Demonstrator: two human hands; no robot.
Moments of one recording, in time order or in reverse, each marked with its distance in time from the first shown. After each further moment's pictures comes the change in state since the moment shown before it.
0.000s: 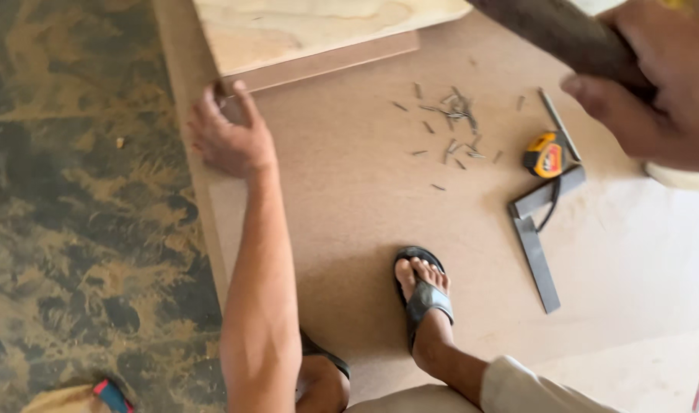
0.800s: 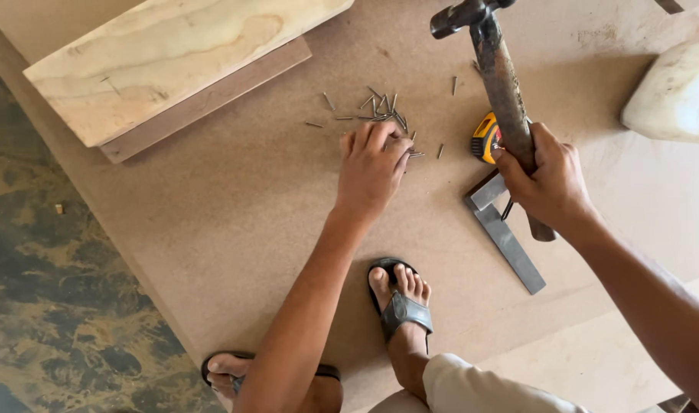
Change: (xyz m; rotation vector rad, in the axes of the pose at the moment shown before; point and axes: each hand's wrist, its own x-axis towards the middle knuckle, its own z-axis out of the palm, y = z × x) left_hand -0.202 0.181 0.017 -0.485 -0.737 0.977; right_hand -0.104 0.122 0.188 0.608 0.122 0.622
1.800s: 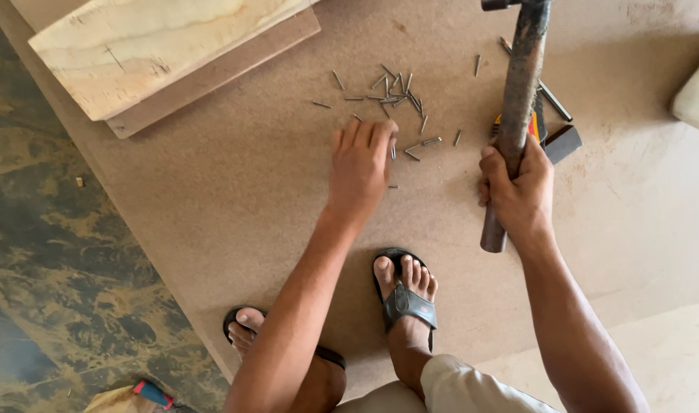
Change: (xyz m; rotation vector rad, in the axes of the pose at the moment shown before) left_hand -0.022 -0.009 -0.009 0.090 0.056 -0.022; right_hand -0.018 -0.010 0.064 0.669 0.110 0.268
